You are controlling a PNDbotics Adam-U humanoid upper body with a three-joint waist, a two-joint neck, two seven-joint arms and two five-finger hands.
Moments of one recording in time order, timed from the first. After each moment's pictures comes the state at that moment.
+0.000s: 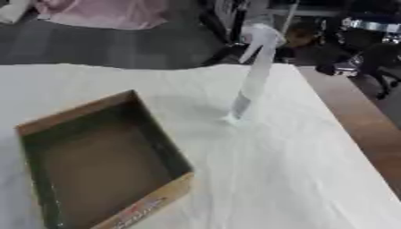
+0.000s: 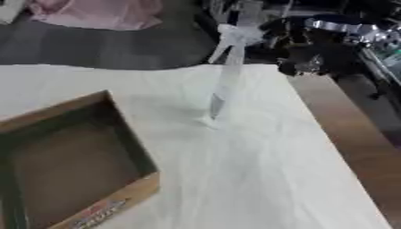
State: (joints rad) left arm -0.16 0.40 0.18 -1.98 0.33 -0.18 -0.14; right arm -0.69 -1.10 0.00 -1.25 -0.26 -0.36 0.72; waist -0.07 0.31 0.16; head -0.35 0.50
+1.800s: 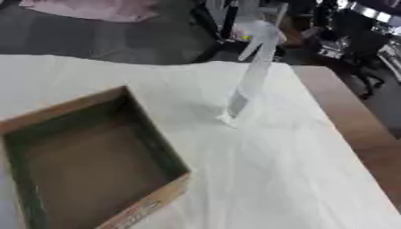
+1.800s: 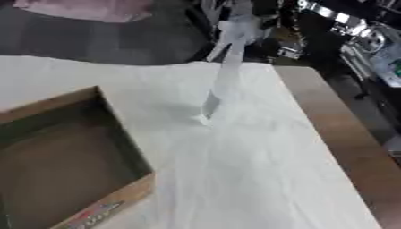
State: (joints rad) left arm -0.19 0.40 0.18 -1.98 0.32 -0.19 -0.15; right arm -0.58 -1.18 -0.08 -1.39 -0.43 -0.33 0.52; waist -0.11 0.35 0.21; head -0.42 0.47
